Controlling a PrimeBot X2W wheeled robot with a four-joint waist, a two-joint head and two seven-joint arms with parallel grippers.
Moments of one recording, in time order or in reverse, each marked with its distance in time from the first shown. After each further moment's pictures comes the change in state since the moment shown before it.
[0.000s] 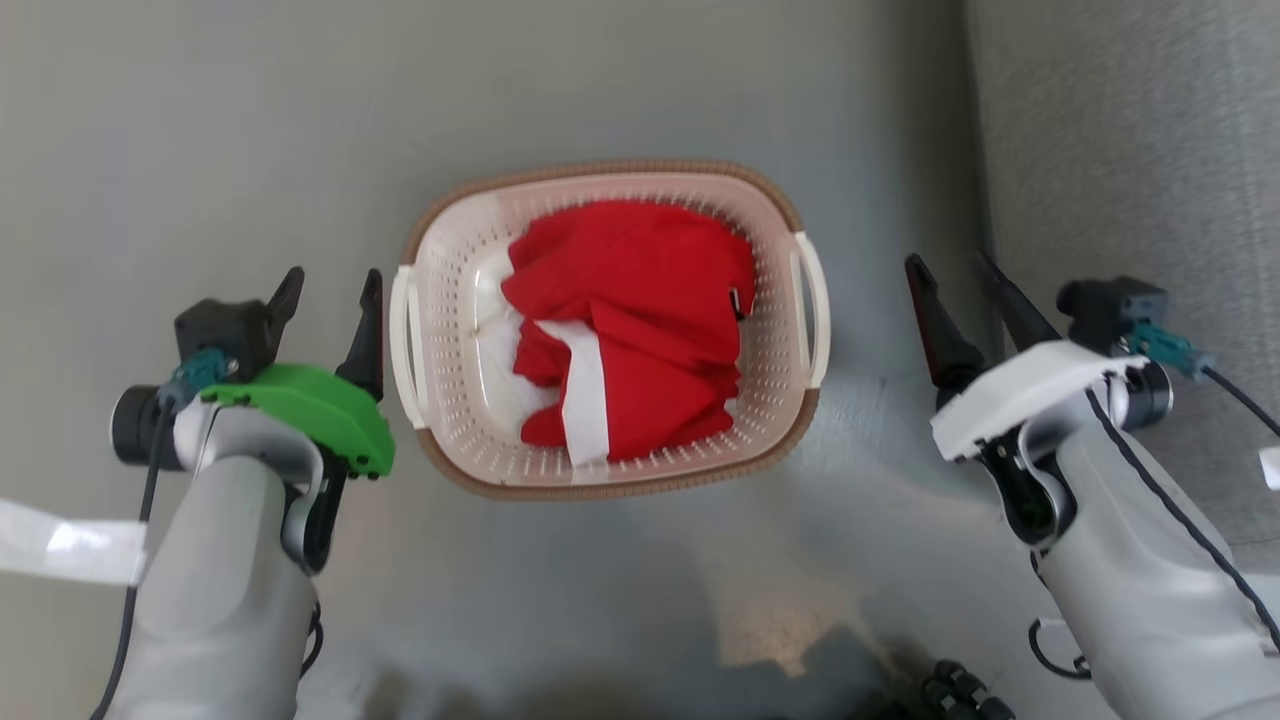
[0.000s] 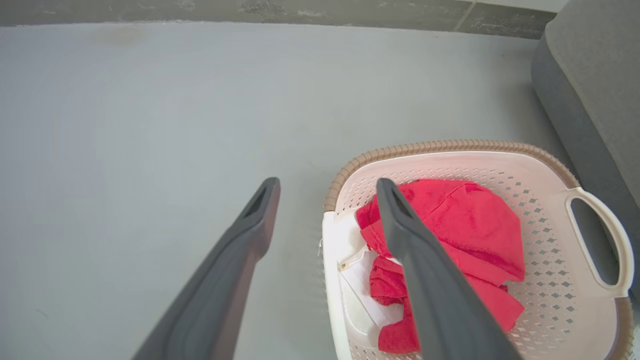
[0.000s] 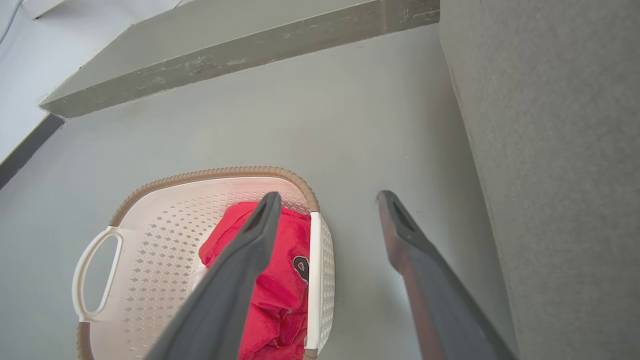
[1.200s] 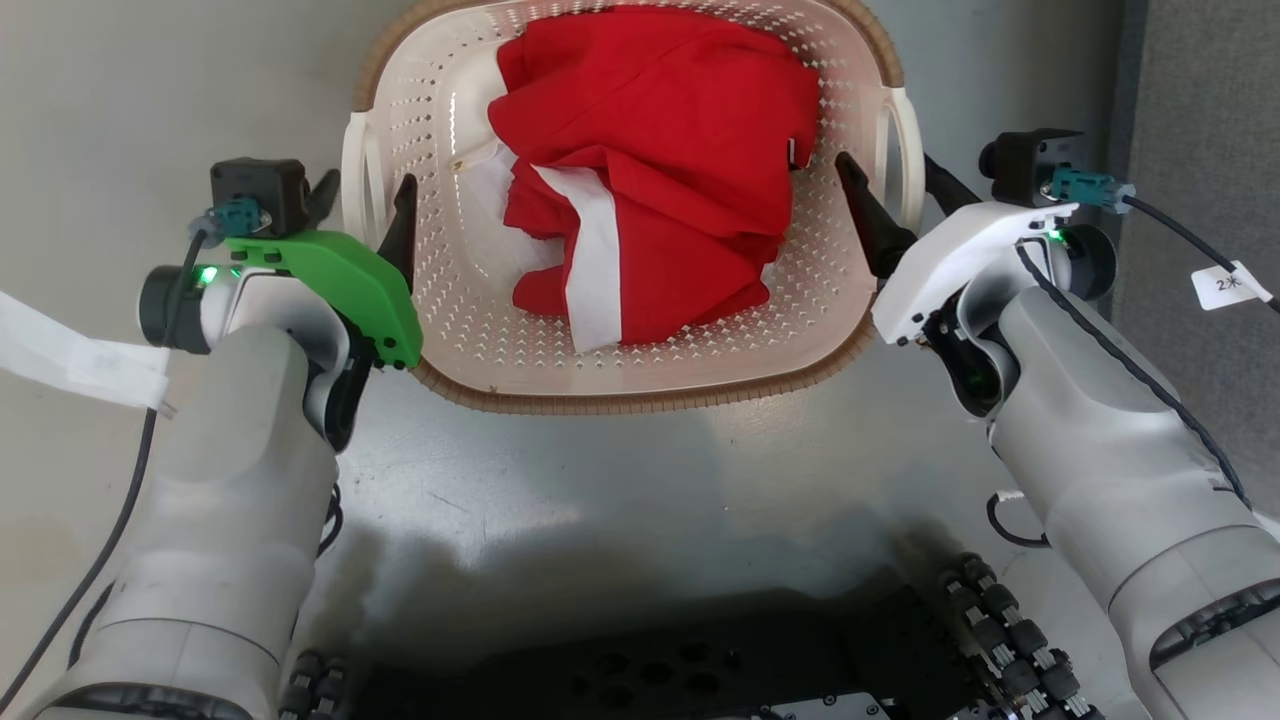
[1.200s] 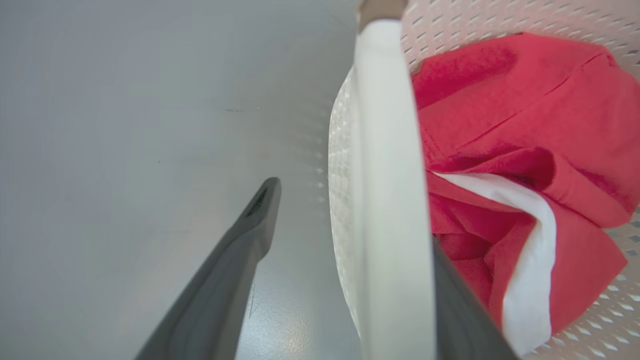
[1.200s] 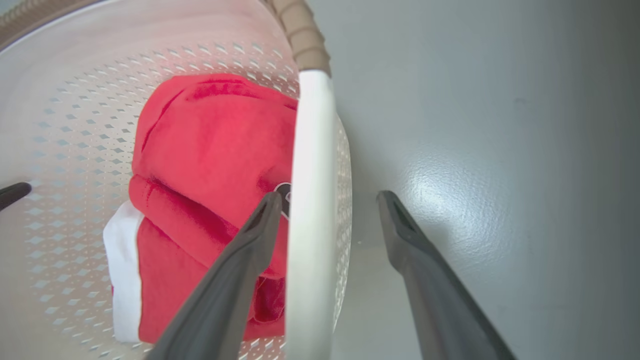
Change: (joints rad) left arm -0.315 -0.044 -0.119 0.309 -0.075 -0.010 0.066; right arm -0.361 0.054 0.196 0.340 0.091 0.001 0.044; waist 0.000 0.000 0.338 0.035
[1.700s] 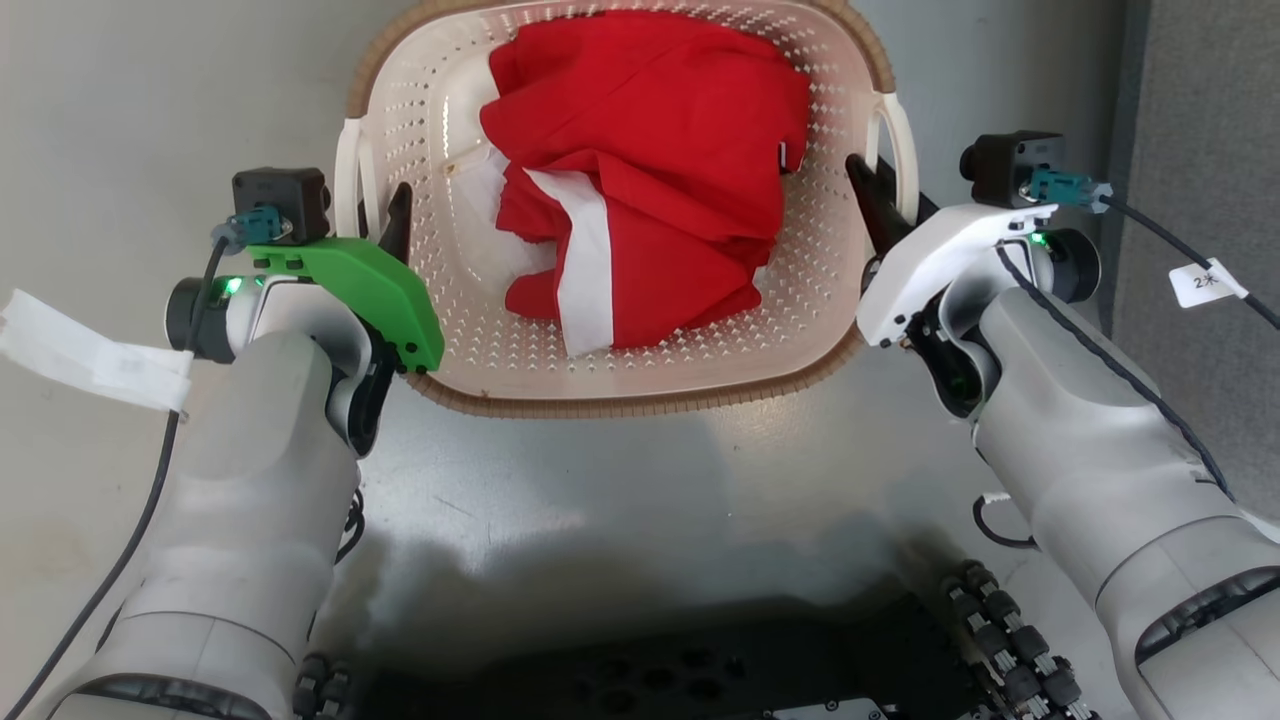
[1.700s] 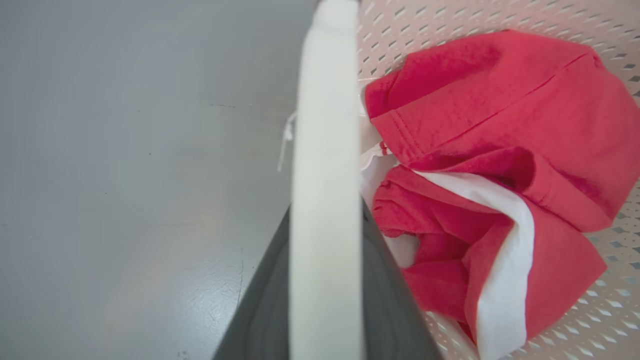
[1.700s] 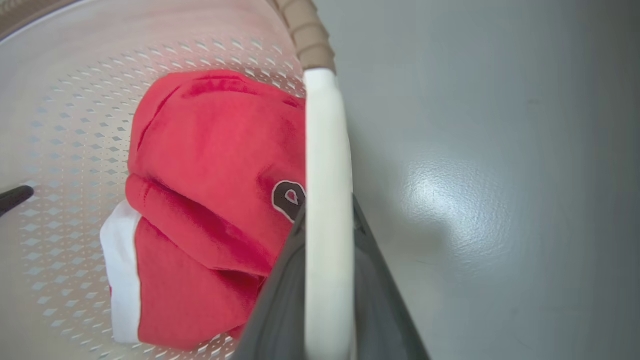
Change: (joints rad) left arm -0.016 -0.021 -0.072 0.057 -0.087 -0.002 -0.026; right arm -0.033 0.021 0.062 0.060 0.049 -0.001 -0.018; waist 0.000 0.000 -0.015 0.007
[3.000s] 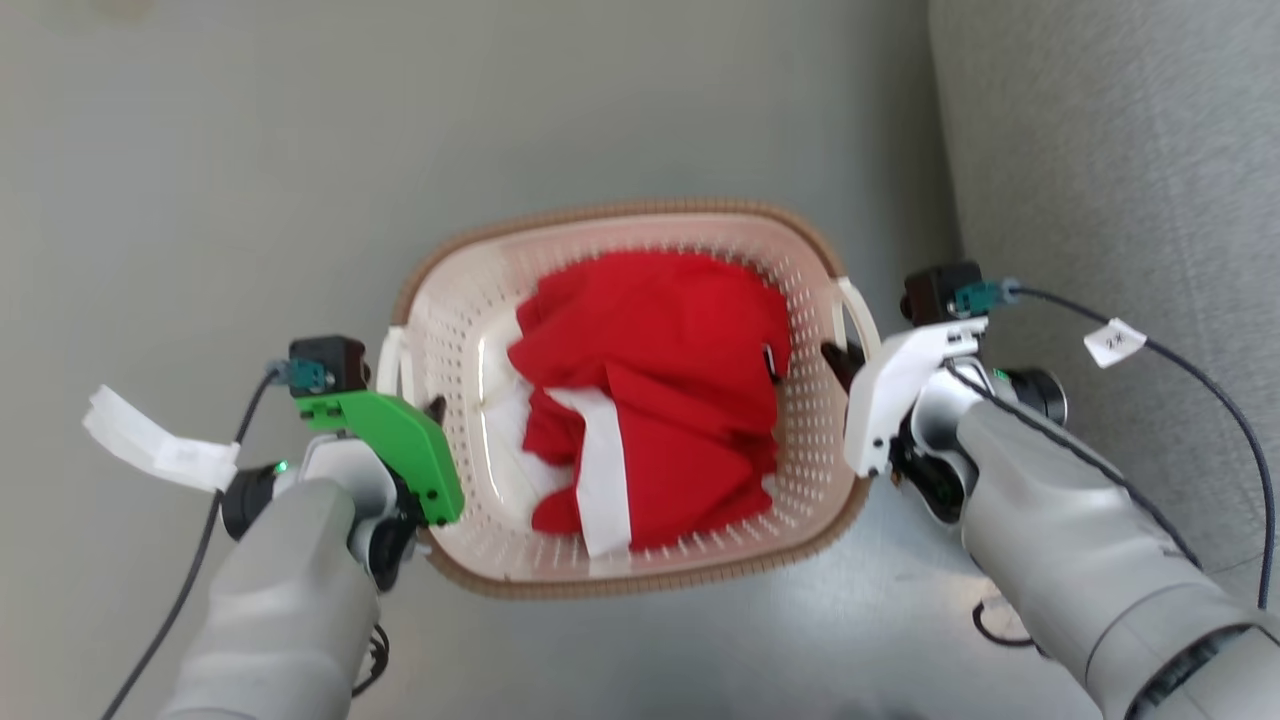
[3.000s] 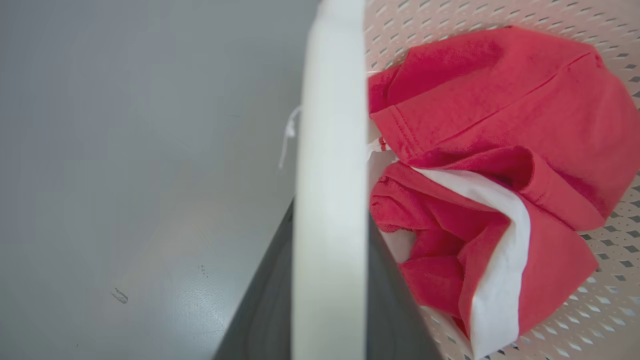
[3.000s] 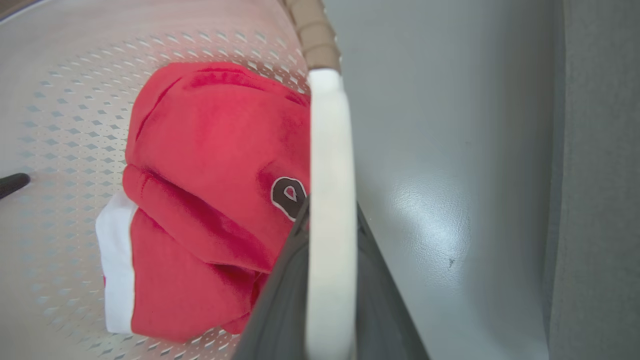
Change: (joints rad) left arm 0.146 -0.001 -0.143 0.112 -0.255 0.000 0.162; right arm 0.083 0.012 0.211 0.107 0.148 -0.001 0.204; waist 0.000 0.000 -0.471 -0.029
